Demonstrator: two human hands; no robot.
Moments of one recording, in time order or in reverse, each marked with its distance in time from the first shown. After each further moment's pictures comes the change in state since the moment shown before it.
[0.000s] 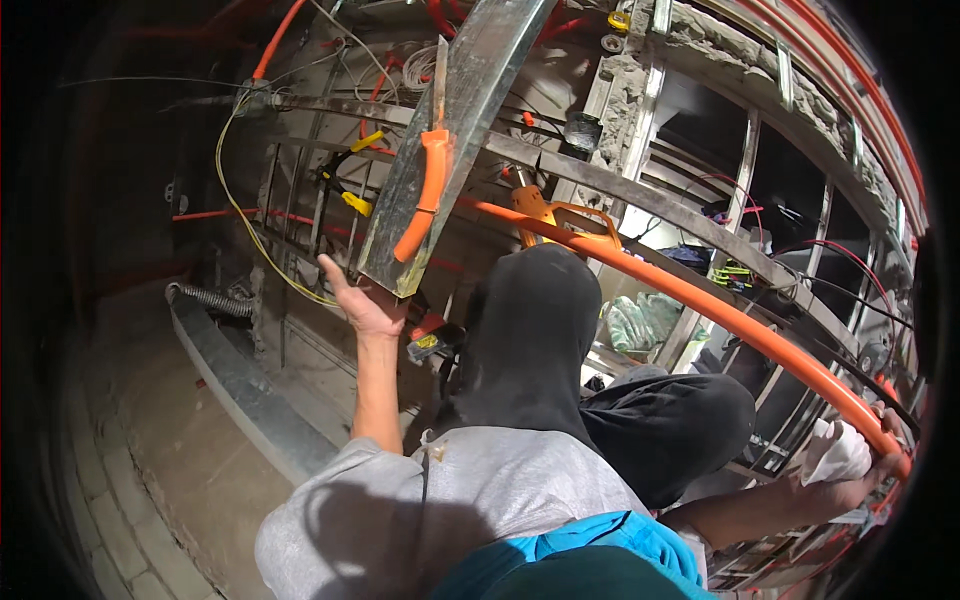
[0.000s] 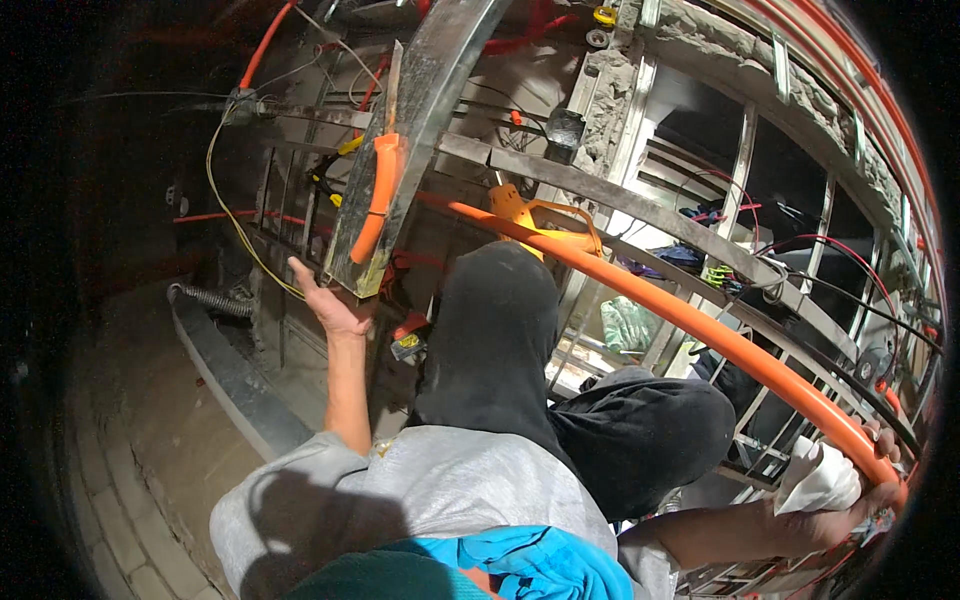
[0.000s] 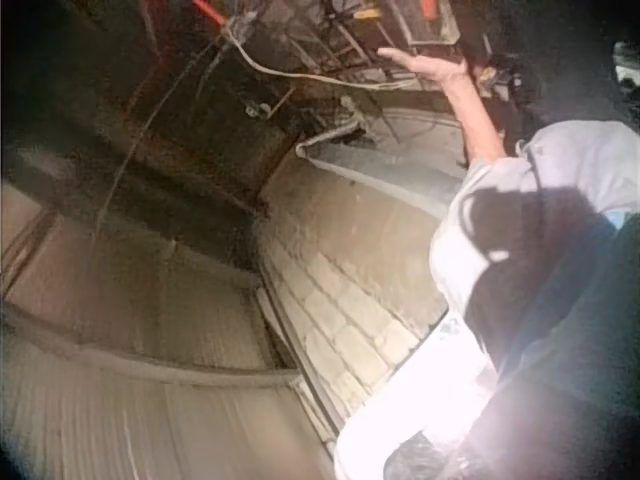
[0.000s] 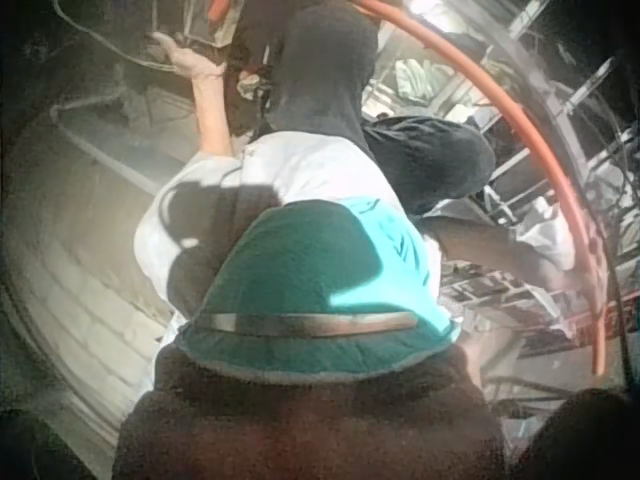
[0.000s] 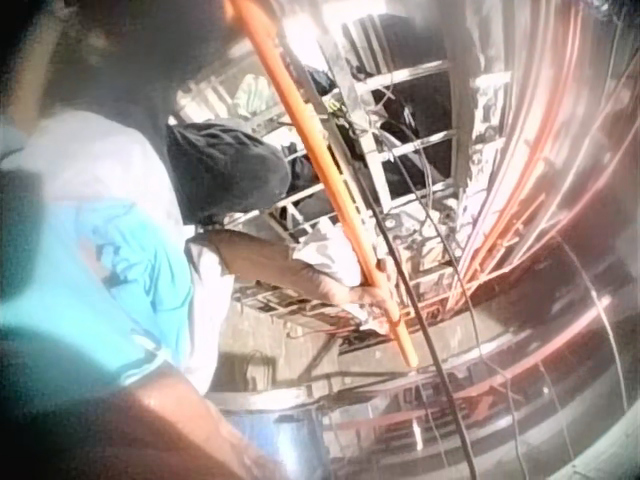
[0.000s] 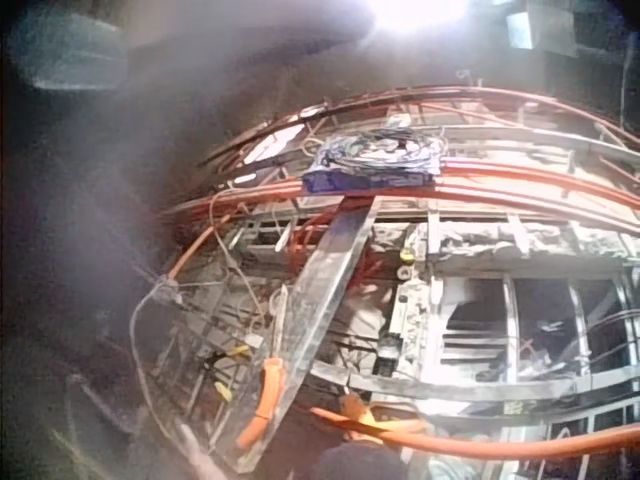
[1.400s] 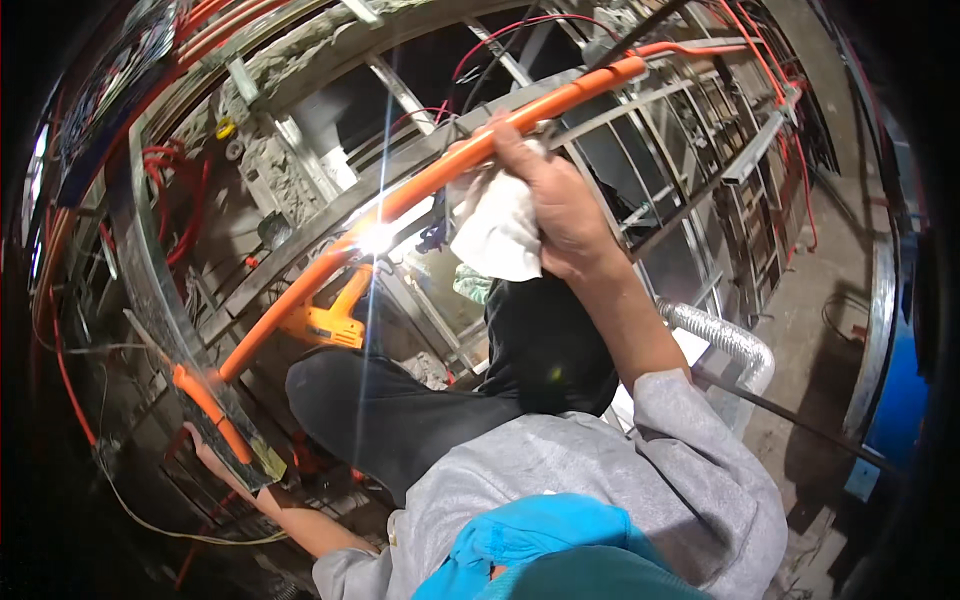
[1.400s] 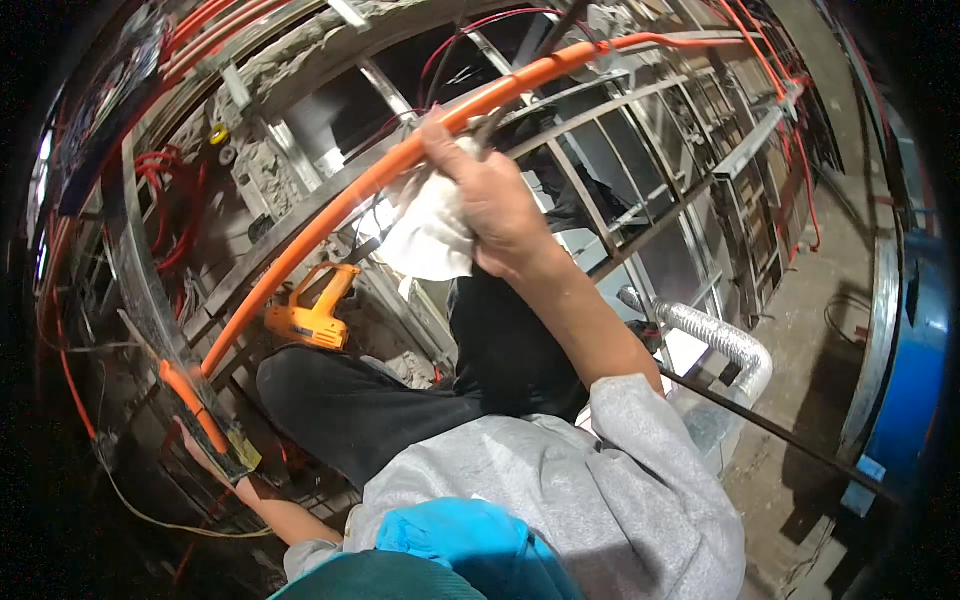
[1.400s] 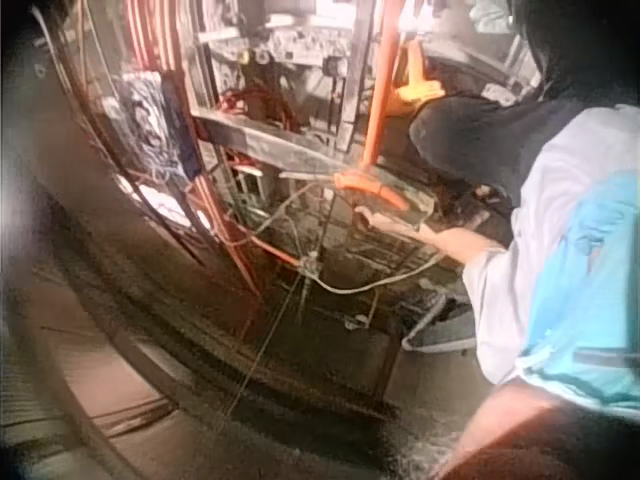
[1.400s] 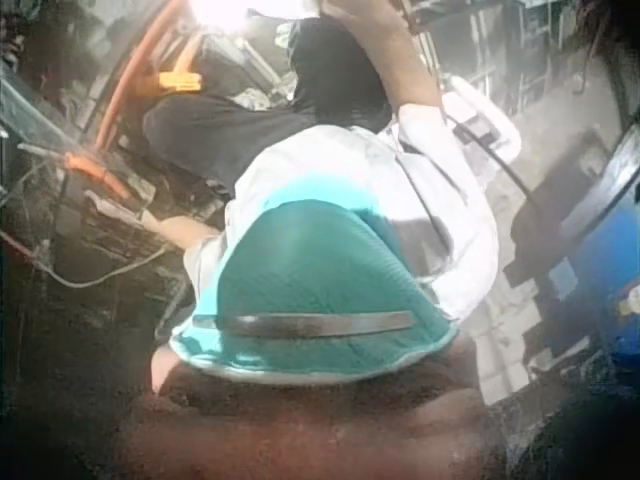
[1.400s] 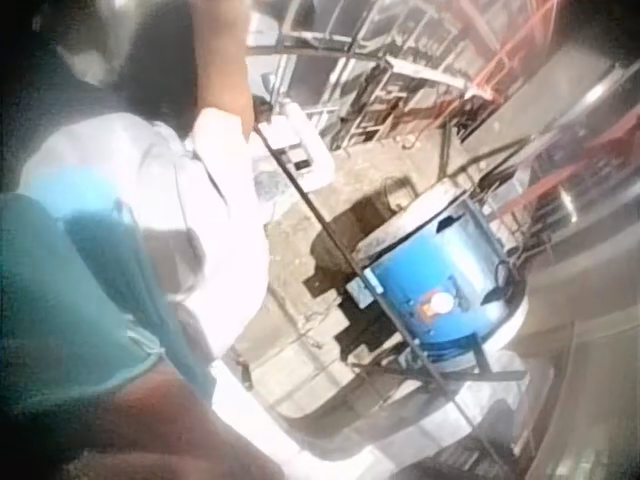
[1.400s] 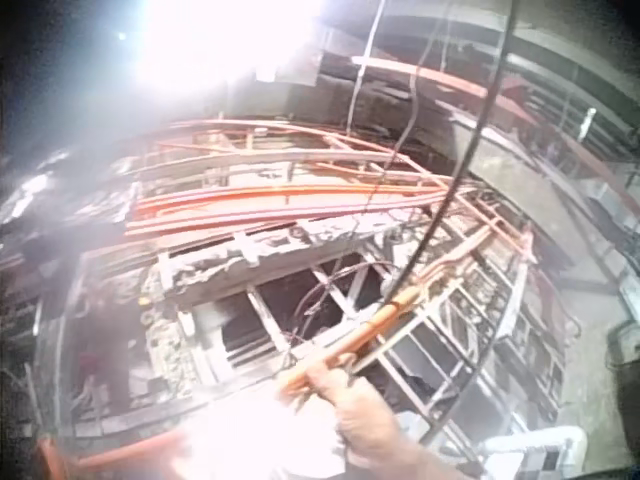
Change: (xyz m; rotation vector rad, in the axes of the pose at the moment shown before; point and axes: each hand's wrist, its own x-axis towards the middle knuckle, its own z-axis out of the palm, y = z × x) left_hand 0.123 0.042 -0.048 0.497 -0.397 -0.001; right_hand -0.099 0.126 0.189 -0.113 0.204 0.521
